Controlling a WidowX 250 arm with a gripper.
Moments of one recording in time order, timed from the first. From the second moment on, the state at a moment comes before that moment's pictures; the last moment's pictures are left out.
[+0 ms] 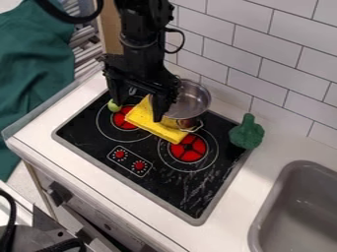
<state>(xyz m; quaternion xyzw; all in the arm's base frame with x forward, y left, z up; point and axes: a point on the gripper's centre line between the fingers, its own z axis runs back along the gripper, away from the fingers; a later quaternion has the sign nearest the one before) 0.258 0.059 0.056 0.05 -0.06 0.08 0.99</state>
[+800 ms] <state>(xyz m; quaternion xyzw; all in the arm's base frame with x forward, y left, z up) 0.320 0.063 0.024 0.03 -0.08 0.11 0.99</state>
